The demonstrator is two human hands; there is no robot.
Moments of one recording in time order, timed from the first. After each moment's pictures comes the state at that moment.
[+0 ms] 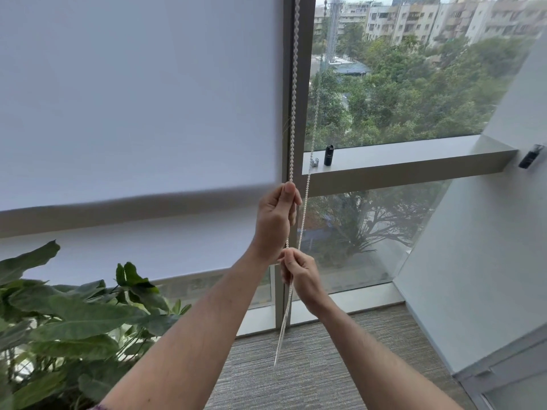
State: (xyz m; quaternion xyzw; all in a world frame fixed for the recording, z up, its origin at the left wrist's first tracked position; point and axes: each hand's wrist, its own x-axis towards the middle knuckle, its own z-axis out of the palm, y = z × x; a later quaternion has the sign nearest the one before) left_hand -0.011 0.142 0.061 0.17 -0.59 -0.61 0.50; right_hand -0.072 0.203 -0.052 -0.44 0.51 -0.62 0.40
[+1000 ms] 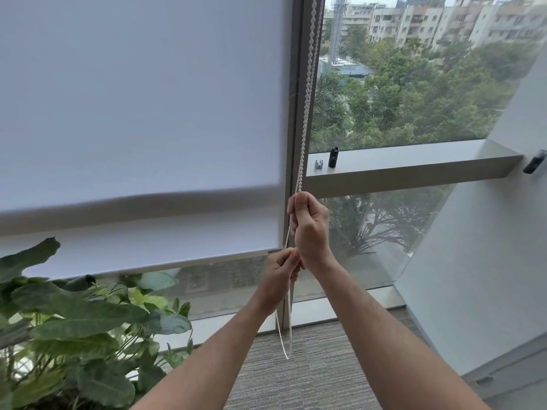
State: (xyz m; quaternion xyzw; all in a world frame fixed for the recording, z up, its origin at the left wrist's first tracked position) left_hand 0.011 0.167 -0.040 0.26 -0.60 -0.65 0.39; right_hand -0.073 0.168 0.041 -0.43 0.48 -0.72 0.25
